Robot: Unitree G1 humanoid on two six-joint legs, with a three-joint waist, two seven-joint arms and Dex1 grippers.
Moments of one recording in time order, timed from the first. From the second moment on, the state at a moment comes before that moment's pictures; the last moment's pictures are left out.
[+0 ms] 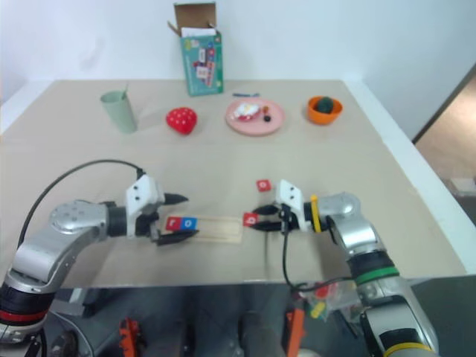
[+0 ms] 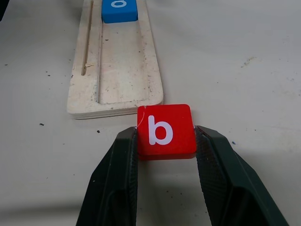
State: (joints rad) left arm -0.33 0.64 -0.08 -0.41 -0.33 0.66 -0.94; right arm -0.57 -0.59 0.20 0.33 0.18 0.13 1.29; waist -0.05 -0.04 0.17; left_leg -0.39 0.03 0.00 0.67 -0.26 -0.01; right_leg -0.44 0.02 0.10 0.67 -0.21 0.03
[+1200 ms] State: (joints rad) left arm -0.34 0.62 -0.18 -0.44 -0.34 0.67 -0.81; right arm -0.47 -0.58 -0.04 -0.42 0.35 0.97 0.64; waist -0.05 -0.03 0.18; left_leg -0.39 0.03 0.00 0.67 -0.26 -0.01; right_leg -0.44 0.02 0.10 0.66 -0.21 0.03
